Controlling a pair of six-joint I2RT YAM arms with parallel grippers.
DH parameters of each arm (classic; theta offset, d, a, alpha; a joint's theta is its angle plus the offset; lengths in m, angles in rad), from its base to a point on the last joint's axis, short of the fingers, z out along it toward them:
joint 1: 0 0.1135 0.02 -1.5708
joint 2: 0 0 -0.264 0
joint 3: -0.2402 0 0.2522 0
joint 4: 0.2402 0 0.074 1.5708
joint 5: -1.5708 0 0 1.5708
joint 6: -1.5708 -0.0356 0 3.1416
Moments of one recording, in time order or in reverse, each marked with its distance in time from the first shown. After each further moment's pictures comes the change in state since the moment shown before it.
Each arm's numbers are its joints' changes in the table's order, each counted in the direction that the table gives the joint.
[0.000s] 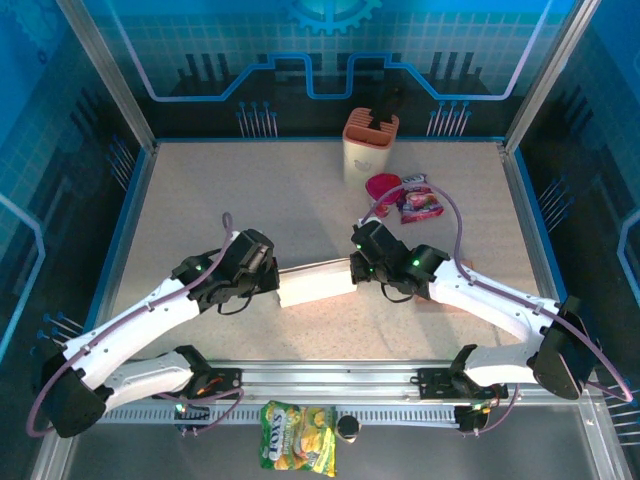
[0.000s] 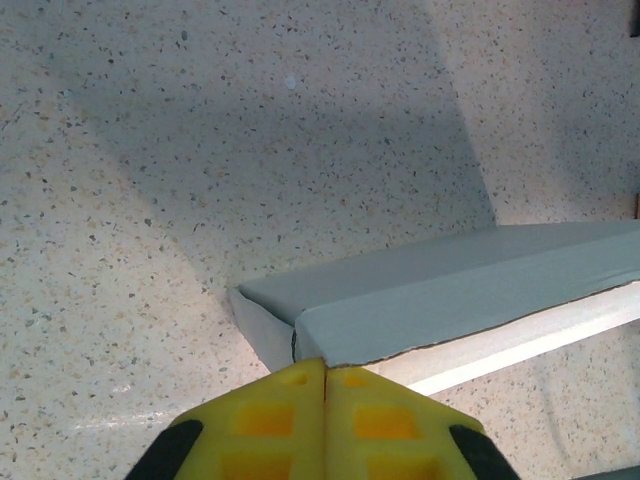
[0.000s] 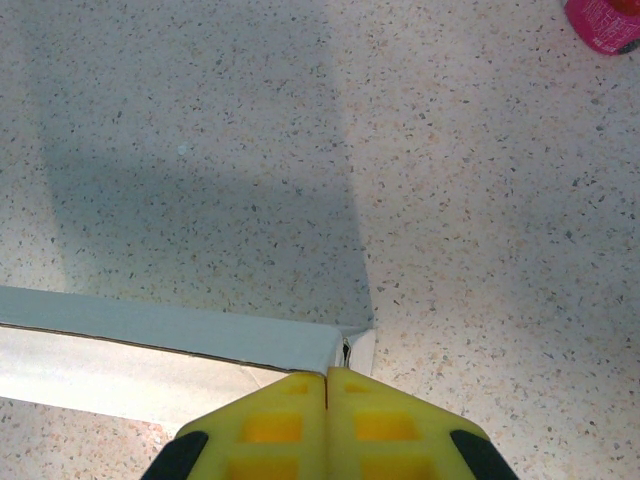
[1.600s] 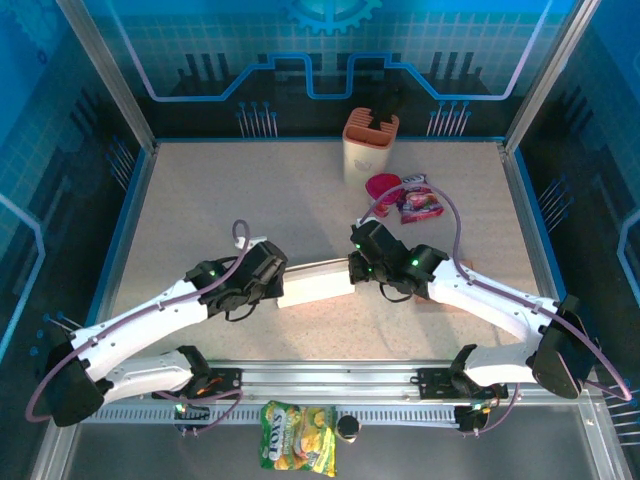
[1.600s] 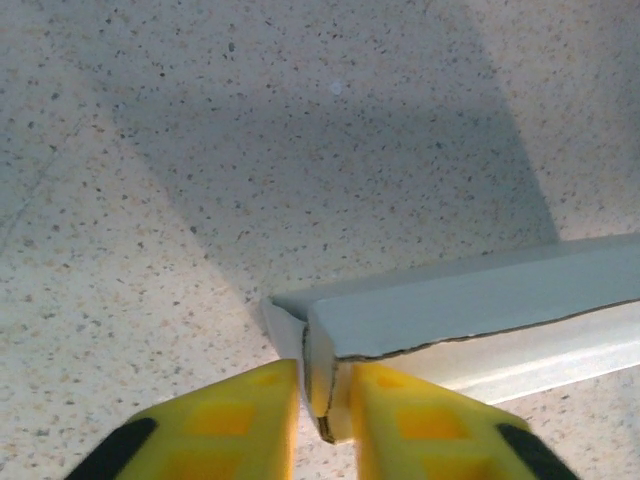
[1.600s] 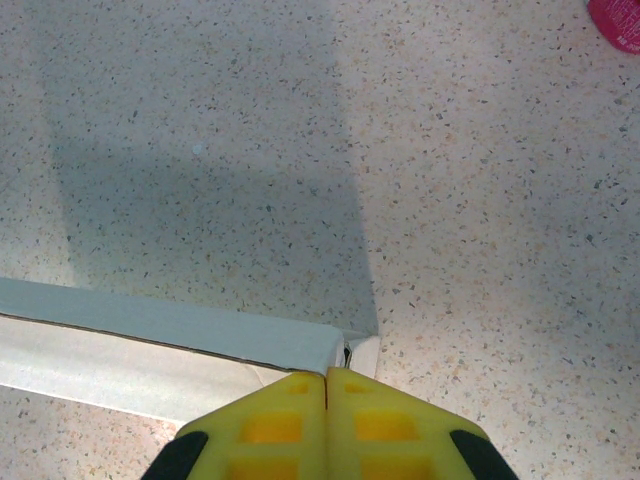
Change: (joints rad) left arm -0.114 0.040 0.022 0.019 0.184 0.050; right arm 0.000 0.006 0.000 -0.017 0.019 0.000
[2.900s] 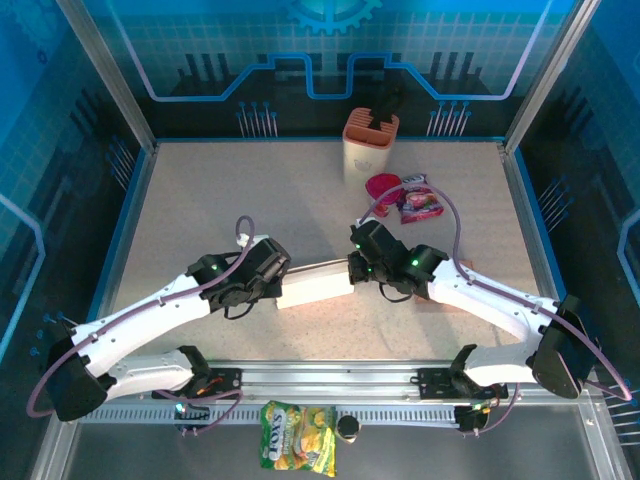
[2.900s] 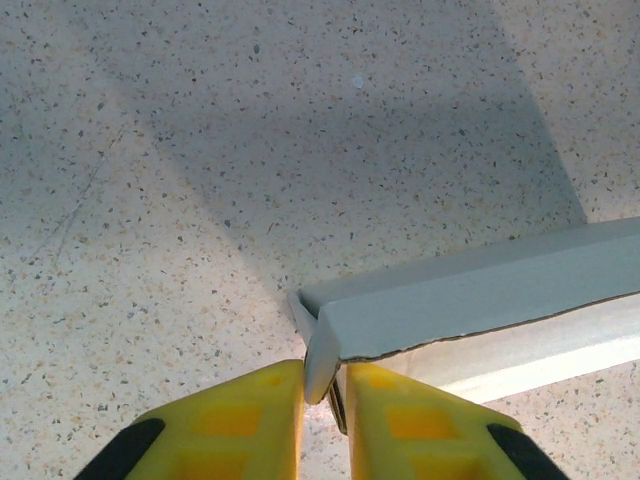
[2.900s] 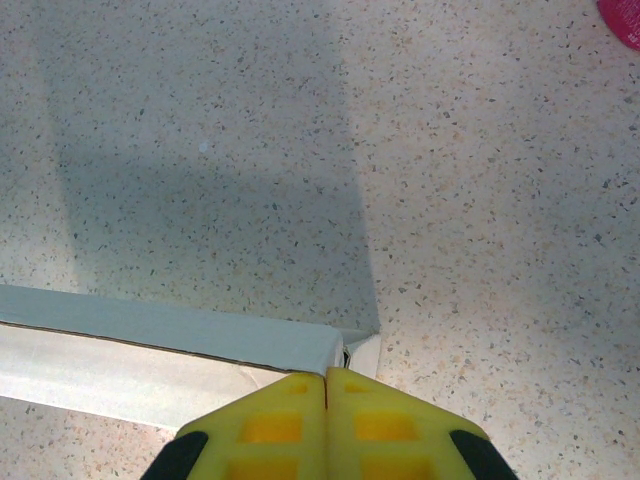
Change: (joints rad) left arm -0.013 0.035 -0.085 0.114 0.028 -0.033; right arm 0.000 0.000 0.000 -0.002 0.009 0.000
